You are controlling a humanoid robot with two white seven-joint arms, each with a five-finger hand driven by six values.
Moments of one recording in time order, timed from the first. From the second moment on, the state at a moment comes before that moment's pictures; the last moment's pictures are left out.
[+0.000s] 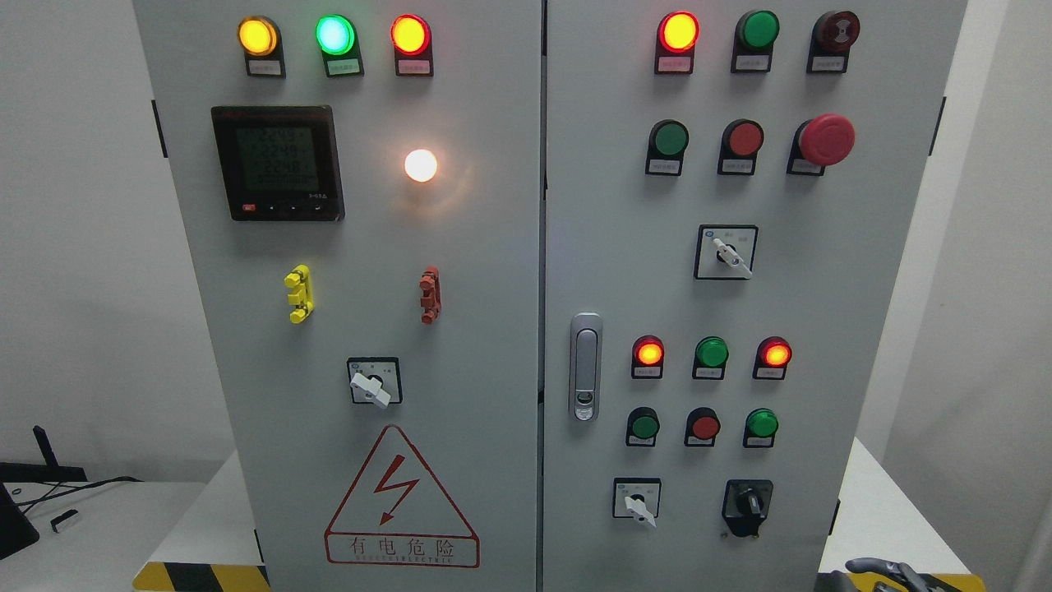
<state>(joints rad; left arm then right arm) -0.04 -0.09 0.08 0.06 0.00 -0.16 0.05 -0.02 -0.10 -0.17 -1.85 -0.15 0.25 -0.03</state>
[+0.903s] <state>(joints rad) -0.04 -0.09 0.08 0.06 0.00 -0.16 0.06 -0.11 -0.09 -0.06 -1.79 -0.14 0.25 -0.04</state>
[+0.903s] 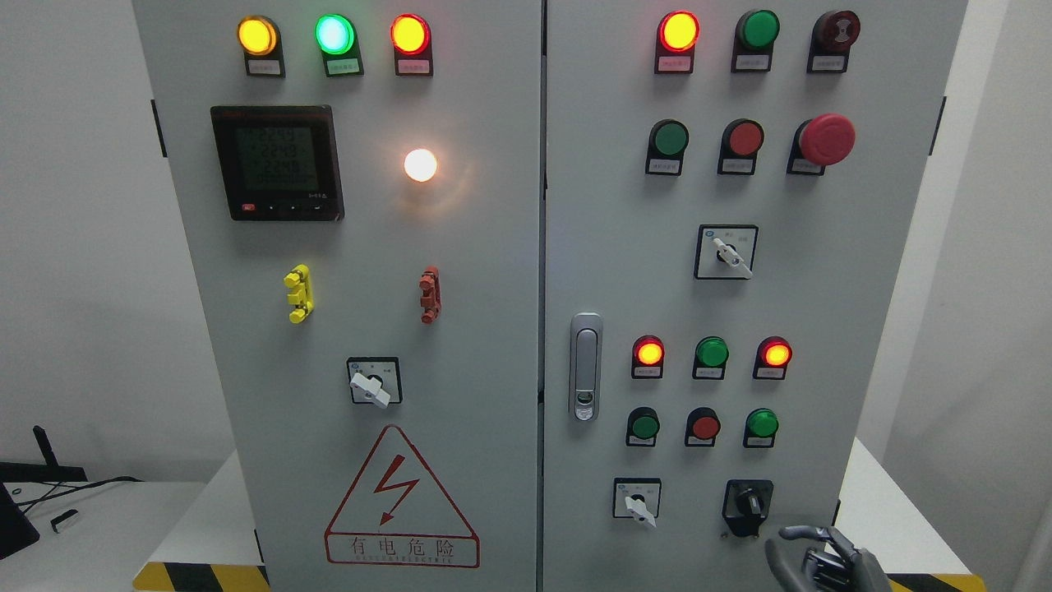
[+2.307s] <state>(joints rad) -0.04 -0.09 0.08 0.06 0.00 -0.16 0.06 -0.14 -0.09 -0.03 -1.75 -0.14 0.25 -0.04</state>
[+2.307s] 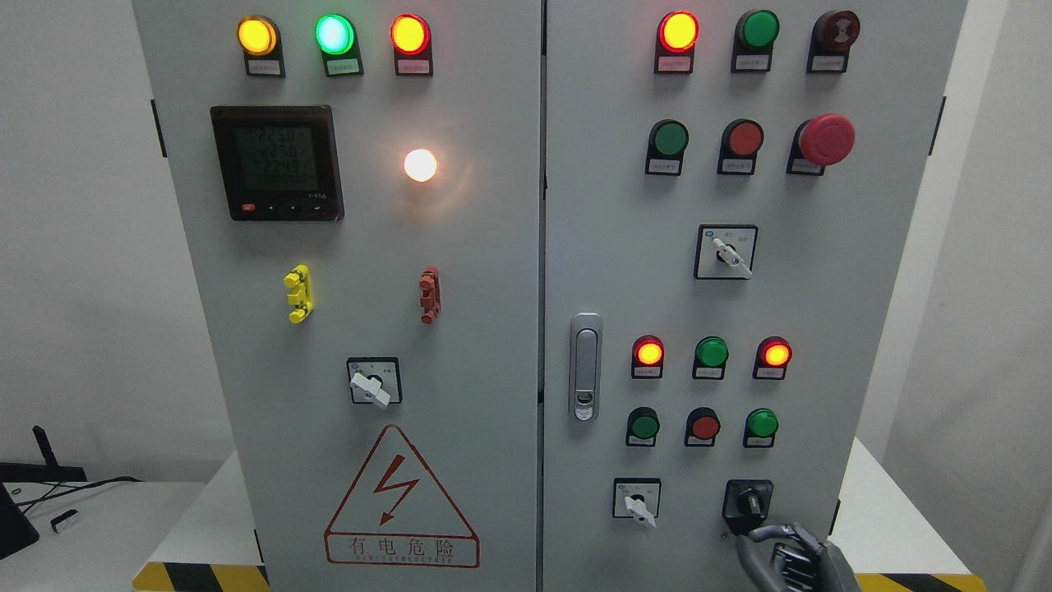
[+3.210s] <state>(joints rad) -0.04 -0.09 0.08 0.06 0.00 -0.16 0.06 -0.14 -0.10 -0.06 -1.74 -0.14 0.24 -0.03</state>
